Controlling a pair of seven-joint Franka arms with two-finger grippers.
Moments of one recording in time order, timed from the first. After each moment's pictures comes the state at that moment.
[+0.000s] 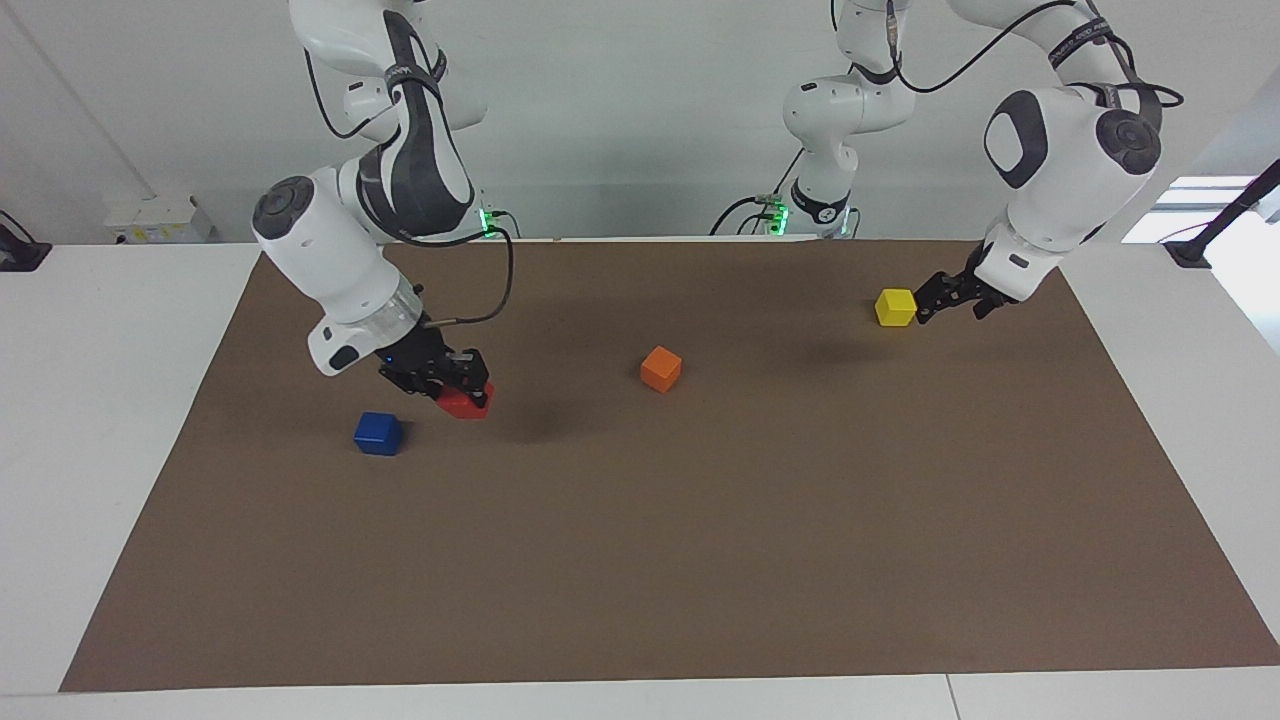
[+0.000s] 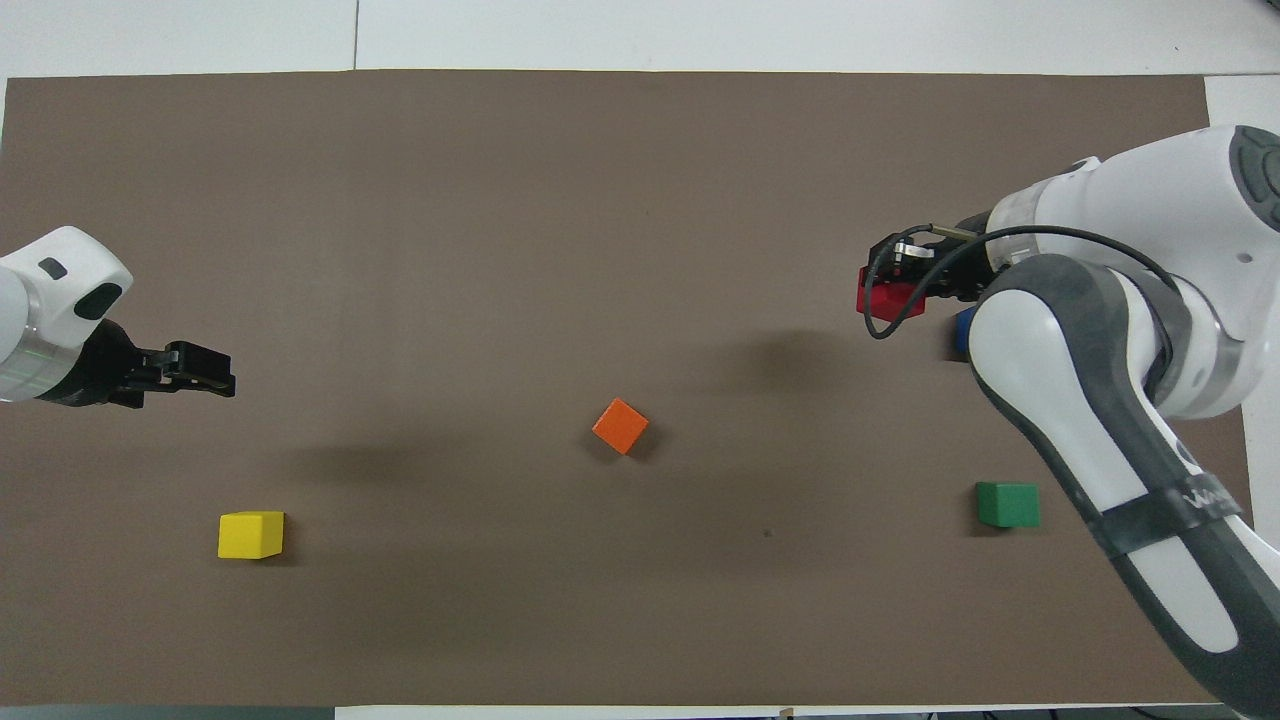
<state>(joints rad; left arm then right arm) 0.12 -0.06 -0.09 -1.97 -0.04 1.78 0.01 0.19 0.13 -0.09 -1.87 0.27 2.07 0.16</state>
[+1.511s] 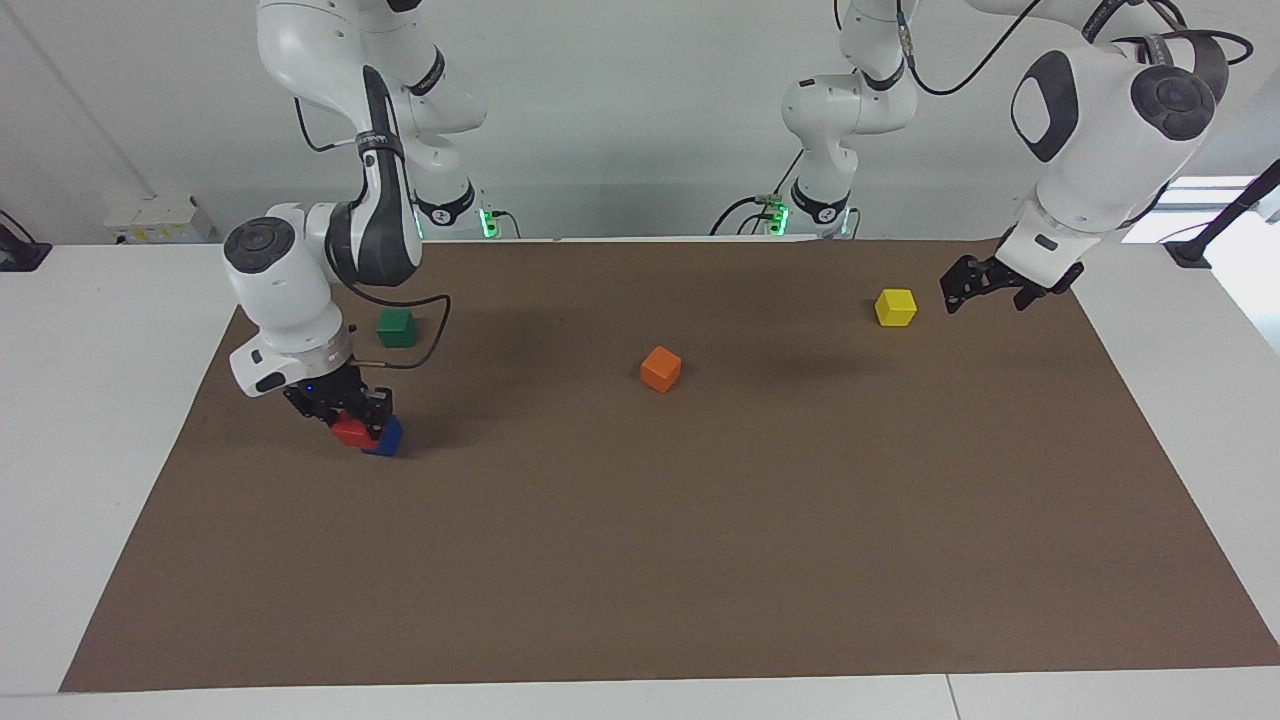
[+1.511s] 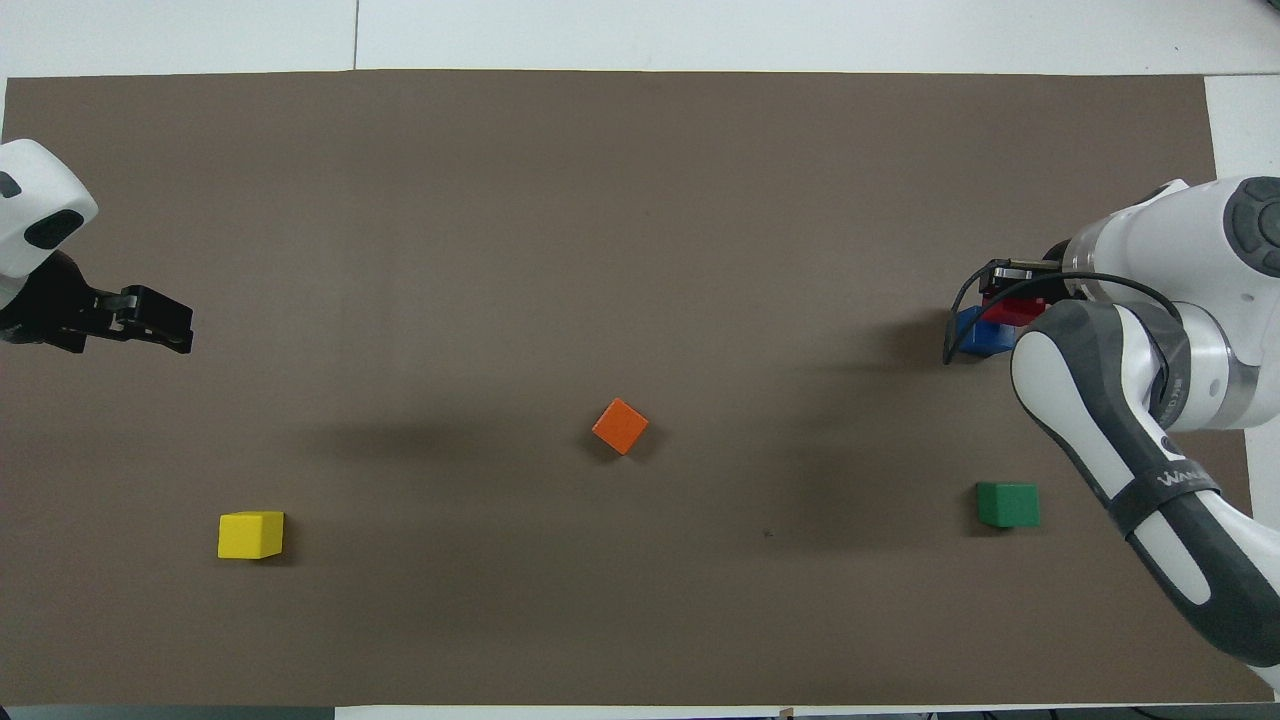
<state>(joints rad) -0.02 0.05 -0.01 -1.68 0.05 1.58 0.05 0.06 0.19 -0.09 -2.02 -0.03 2.30 0.16</state>
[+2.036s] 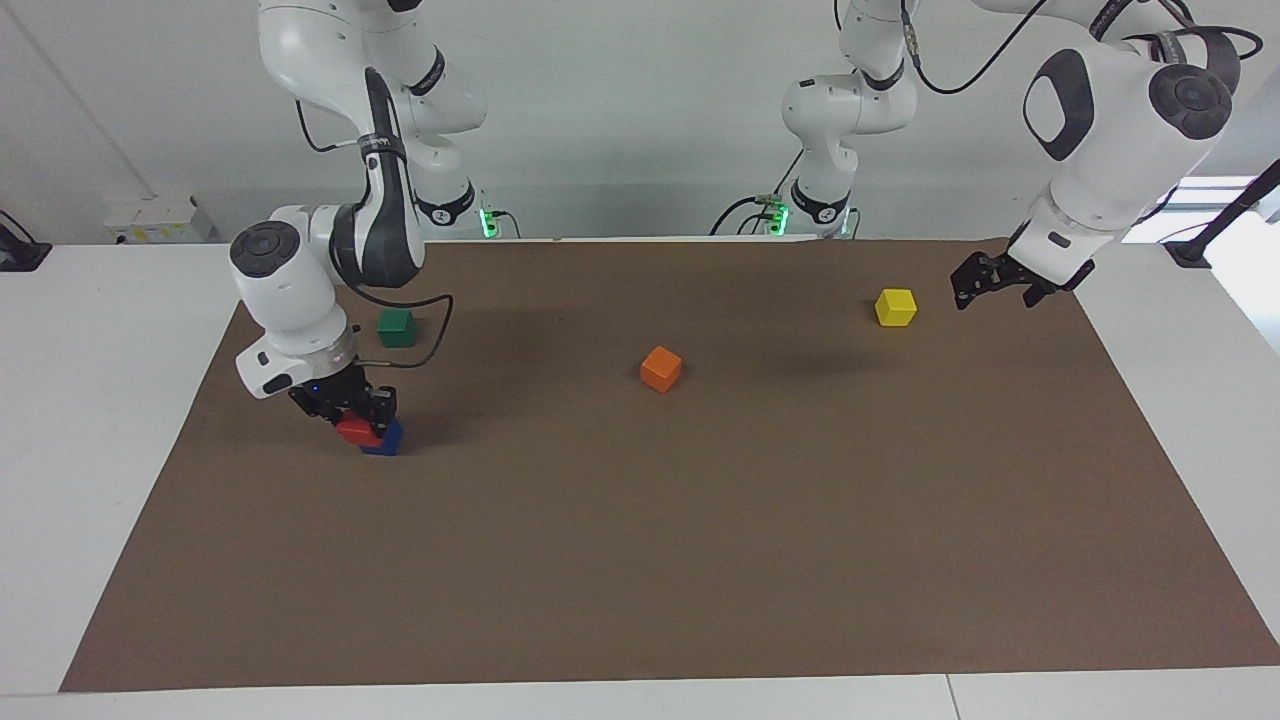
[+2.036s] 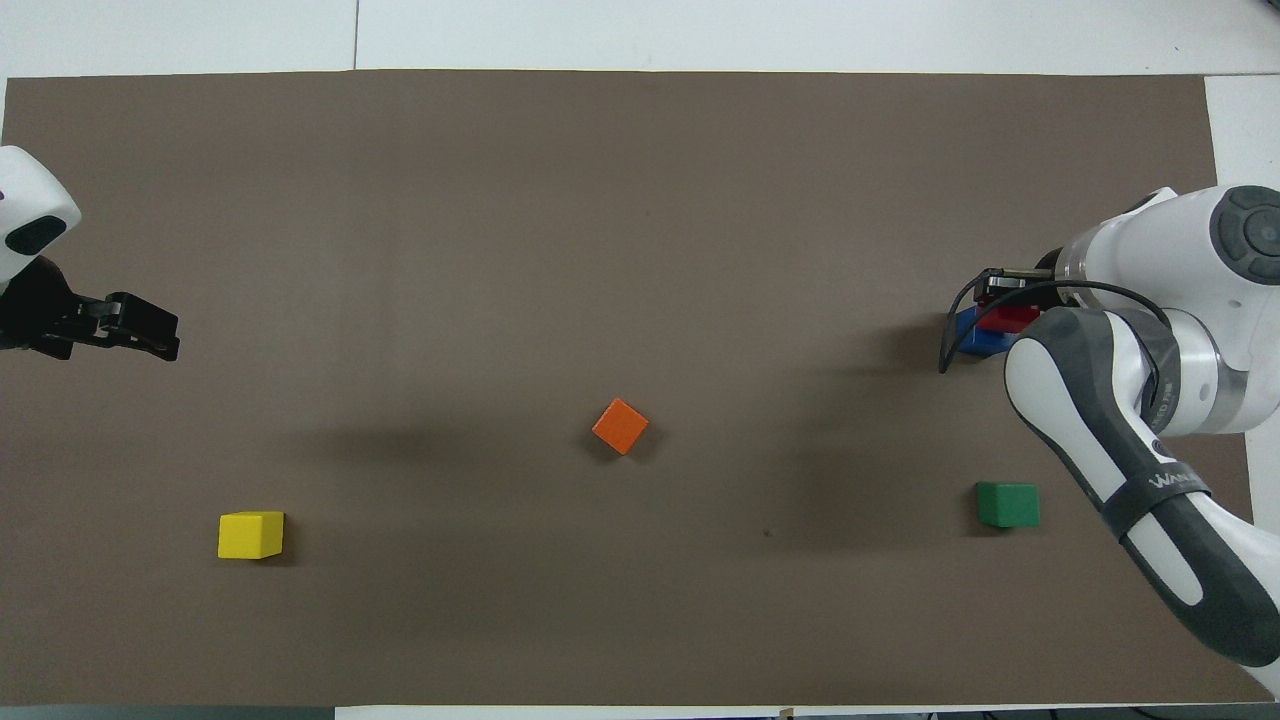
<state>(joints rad) -0.01 0.05 0.00 -1.68 0.05 1.60 0.08 0.06 0.19 -0.09 -2.04 -0.03 2.30 0.14</state>
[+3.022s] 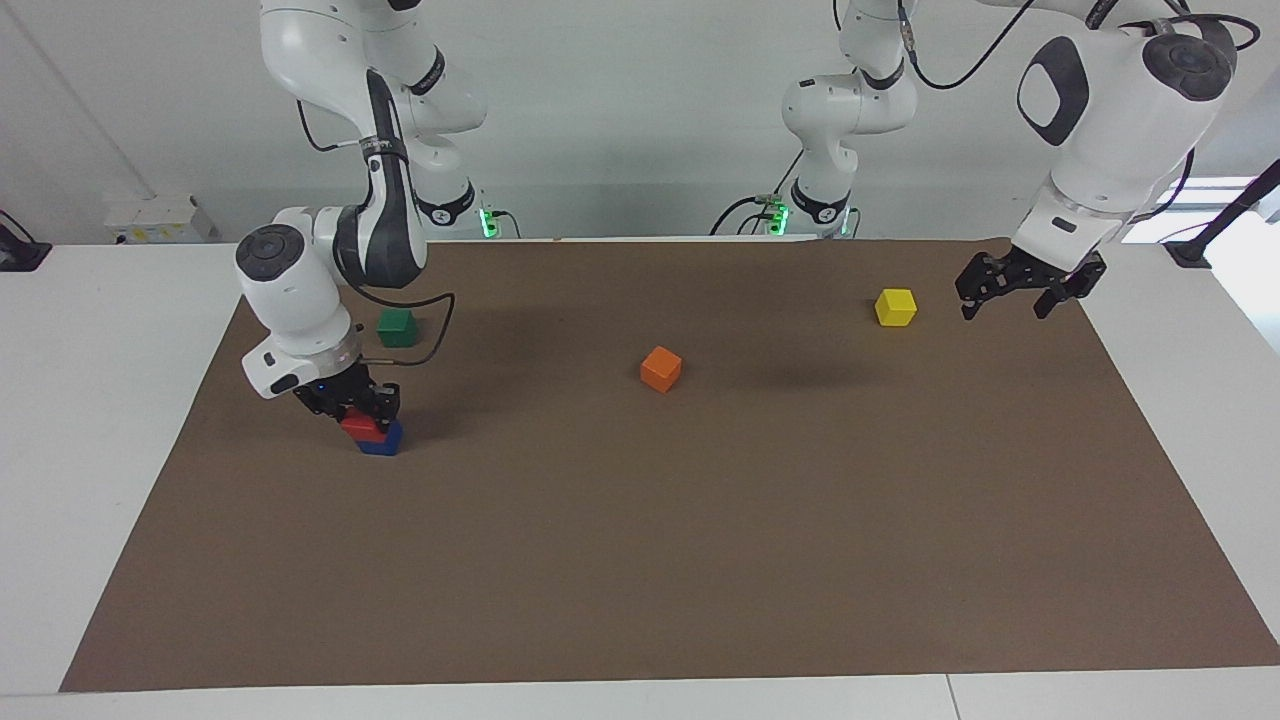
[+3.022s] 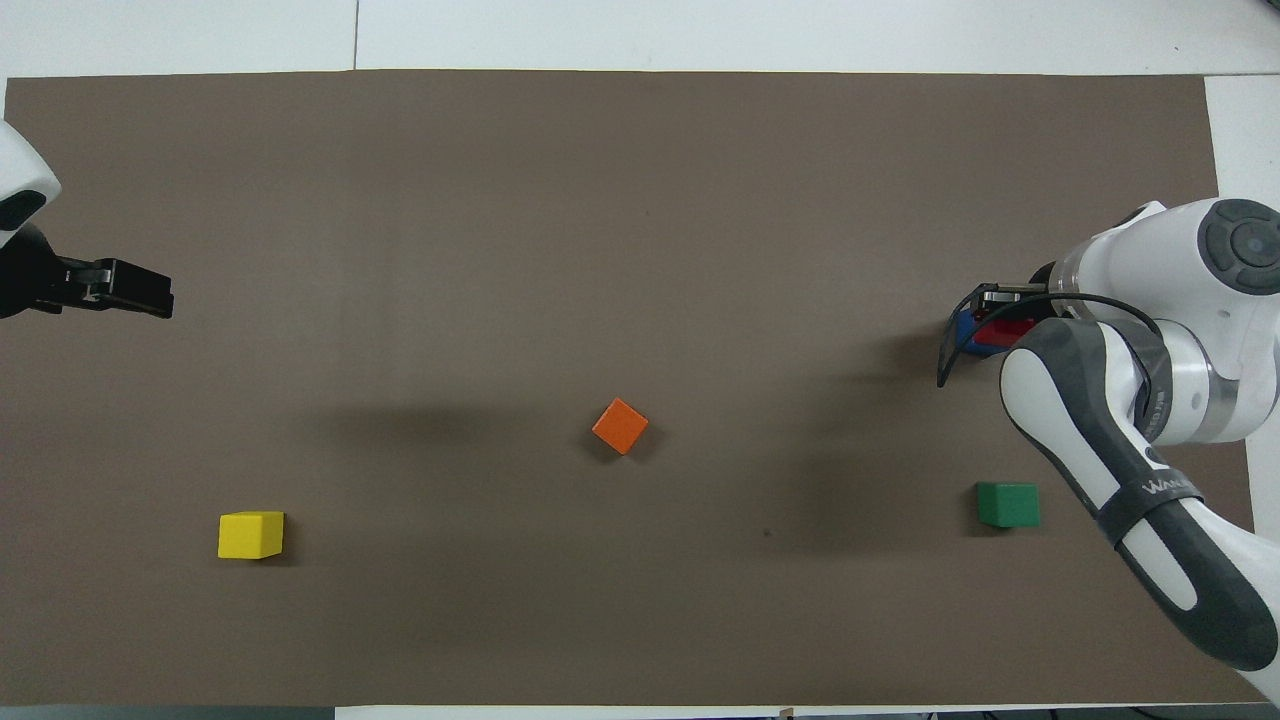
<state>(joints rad) -0.01 0.03 -0.02 -1.67 0.05 1.70 0.08 0.06 0.18 -0.09 -2.06 -0.03 2.30 0.12</state>
